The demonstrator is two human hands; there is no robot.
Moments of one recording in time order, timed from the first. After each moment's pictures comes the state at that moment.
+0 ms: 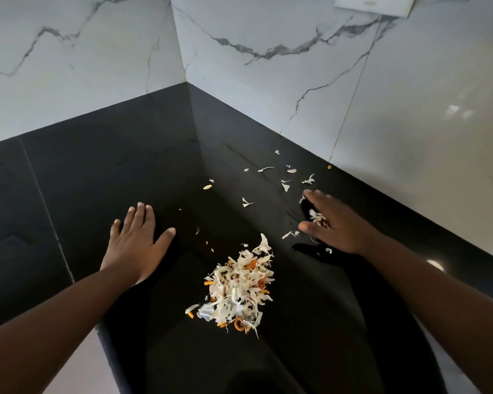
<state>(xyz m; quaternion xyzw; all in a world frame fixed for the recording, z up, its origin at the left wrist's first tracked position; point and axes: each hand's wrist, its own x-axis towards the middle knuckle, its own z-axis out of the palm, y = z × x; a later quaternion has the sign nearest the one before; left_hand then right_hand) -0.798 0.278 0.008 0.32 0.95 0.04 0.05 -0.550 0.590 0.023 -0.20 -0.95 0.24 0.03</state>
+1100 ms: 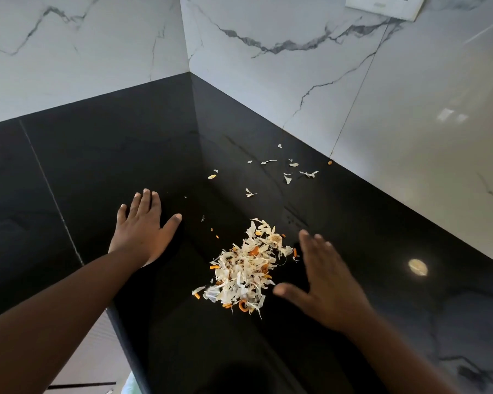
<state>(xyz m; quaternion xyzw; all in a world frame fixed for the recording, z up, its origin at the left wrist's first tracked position) -0.796 0.277 0.011 0.32 0.95 0.05 0.06 -0.499 0.455 0.027 -0.26 -0.95 0.16 -0.04</state>
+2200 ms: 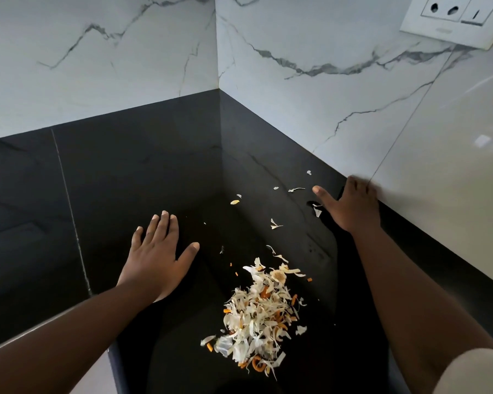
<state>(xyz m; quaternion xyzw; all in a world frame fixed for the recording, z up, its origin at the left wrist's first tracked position) -0.797 0.277 0.013 0.32 0.94 0.05 0.07 -0.661 0.639 0.012 -0.46 -0.88 0.11 0.12</state>
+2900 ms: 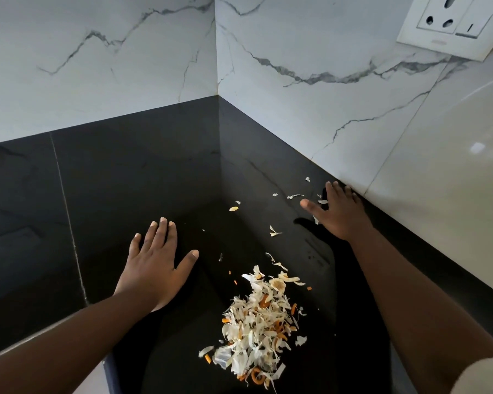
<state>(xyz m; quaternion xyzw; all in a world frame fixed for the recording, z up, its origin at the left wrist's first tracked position) -0.794 0.277 0.013 0.32 0.94 0.05 0.07 -0.668 0.642 0.008 -0.35 -0.93 0.13 0.03</state>
